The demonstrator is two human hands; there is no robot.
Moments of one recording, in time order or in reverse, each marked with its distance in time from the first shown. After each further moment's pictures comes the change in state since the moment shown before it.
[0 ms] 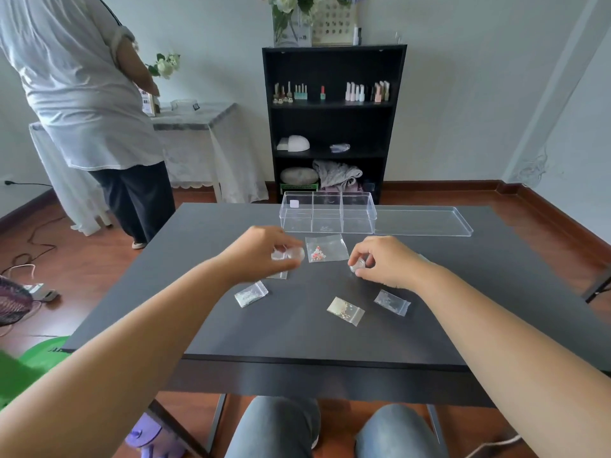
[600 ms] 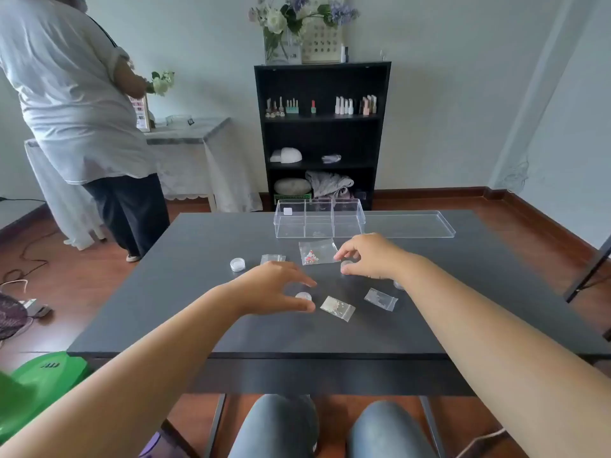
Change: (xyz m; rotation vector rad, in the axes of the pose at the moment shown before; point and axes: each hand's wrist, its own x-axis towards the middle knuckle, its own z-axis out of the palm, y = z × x) left_hand -0.028 0.031 0.022 0.054 -0.301 0.007; right_hand 0.002 -0.010 -0.010 0.067 -0.061 0.075
